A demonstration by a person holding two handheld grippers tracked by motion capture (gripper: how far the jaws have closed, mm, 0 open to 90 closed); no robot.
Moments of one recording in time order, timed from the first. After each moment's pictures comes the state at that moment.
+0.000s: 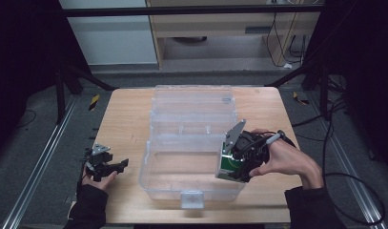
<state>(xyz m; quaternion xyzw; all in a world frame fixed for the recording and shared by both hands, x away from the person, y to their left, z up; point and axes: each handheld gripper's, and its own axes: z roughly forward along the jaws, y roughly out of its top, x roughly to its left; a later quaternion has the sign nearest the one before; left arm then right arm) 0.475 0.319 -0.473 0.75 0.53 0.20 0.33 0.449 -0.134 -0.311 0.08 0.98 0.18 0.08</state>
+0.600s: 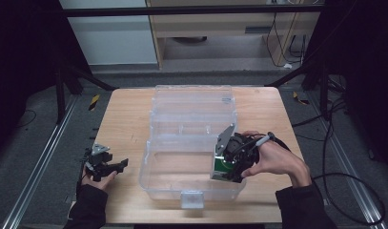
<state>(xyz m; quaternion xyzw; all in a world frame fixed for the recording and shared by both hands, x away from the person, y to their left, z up) 0.474 0.320 -0.473 0.75 0.53 0.20 0.34 0.456 -0.117 -0.329 0.06 0.98 0.18 0.08</state>
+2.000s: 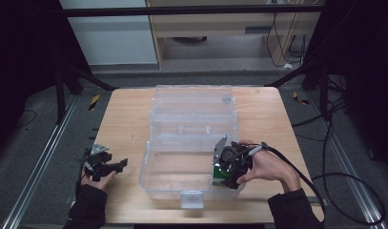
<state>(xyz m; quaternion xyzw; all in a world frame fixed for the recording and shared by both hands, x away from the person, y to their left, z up) 0.474 0.322 -0.472 0.75 0.53 0.20 0.34 0.461 -0.111 -0.376 0.07 0.98 0.14 0.08</state>
